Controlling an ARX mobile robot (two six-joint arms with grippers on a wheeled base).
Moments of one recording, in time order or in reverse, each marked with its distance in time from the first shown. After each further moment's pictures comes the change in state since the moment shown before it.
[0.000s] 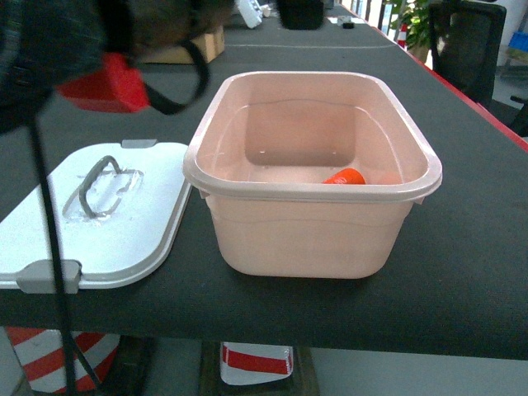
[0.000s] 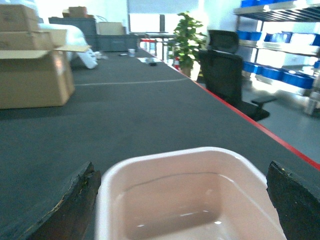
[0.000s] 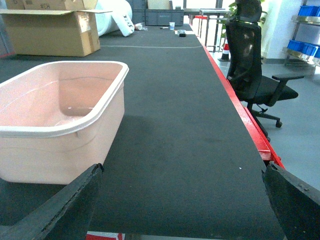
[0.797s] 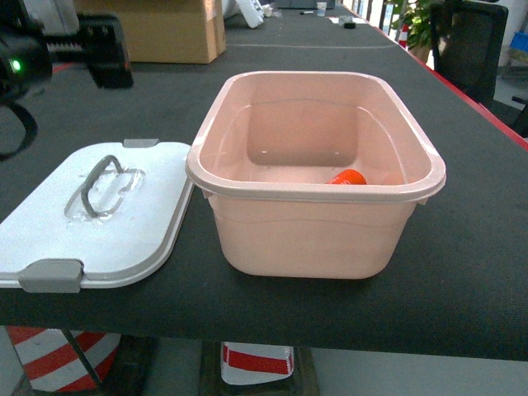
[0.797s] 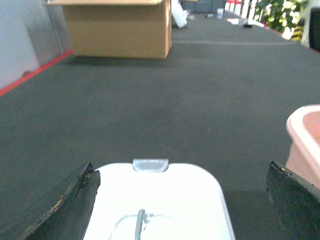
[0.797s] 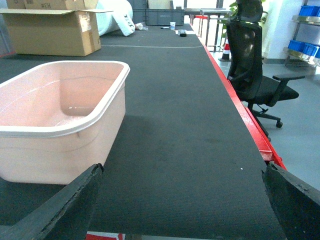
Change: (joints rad) left arm 0.332 0.041 -0.121 0.010 0.025 0.001; right arm 0.000 0.000 0.000 0.000 0.000 0.000
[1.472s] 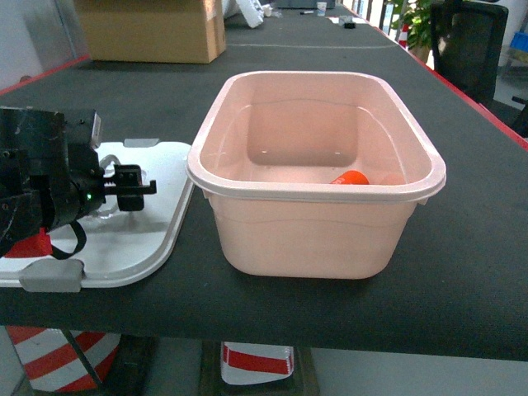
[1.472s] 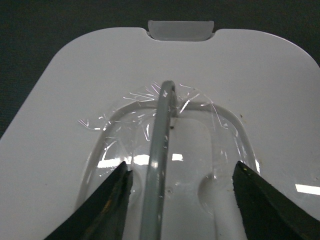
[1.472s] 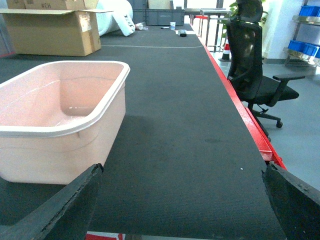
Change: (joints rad) left arm 0.047 0.445 0.232 -0.144 -0.024 -0.030; right arm 0.000 0.000 0.000 0.000 0.000 0.000
